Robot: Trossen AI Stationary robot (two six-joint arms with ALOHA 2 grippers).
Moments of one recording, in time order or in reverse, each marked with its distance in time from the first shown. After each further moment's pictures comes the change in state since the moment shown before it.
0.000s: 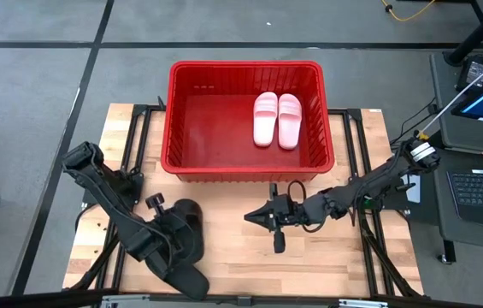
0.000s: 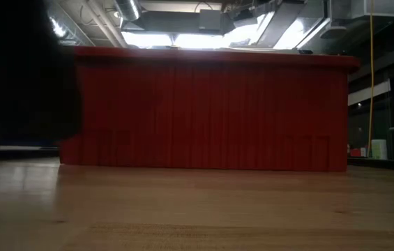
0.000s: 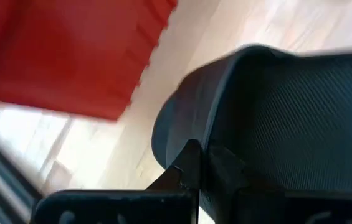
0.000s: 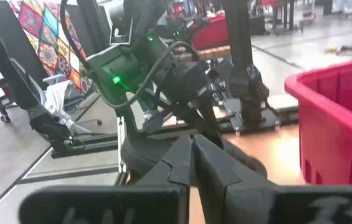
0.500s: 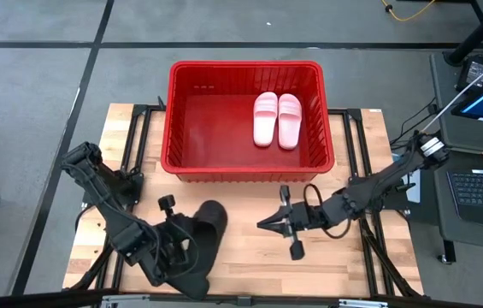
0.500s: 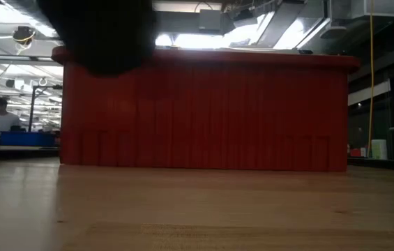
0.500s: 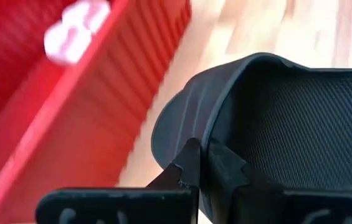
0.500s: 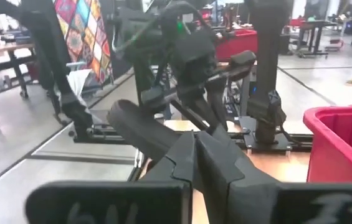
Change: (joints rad) left arm -0.006 0.000 0.216 0.132 -0.283 0.276; right arm 0.081 -0.126 0.000 -0.086 0.003 -0.162
